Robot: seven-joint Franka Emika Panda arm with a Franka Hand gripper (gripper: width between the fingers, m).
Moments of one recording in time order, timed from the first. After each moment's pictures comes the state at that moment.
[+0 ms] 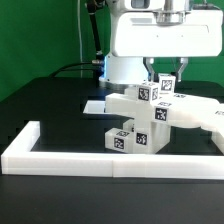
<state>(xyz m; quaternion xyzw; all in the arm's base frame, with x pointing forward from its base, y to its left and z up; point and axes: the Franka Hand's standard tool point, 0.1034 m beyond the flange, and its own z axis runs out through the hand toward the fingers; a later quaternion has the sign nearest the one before) 0.523 0.040 0.118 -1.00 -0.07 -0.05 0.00</state>
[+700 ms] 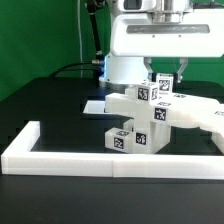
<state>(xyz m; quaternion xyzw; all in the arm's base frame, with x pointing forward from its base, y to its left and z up) 0.523 0.040 0.118 -0.98 0.18 -0.05 0.02</state>
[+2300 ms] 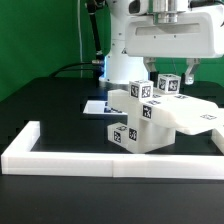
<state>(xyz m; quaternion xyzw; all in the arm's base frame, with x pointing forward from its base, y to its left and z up) 0.521 0.050 0.118 -0.93 0.36 -0.04 0.04</state>
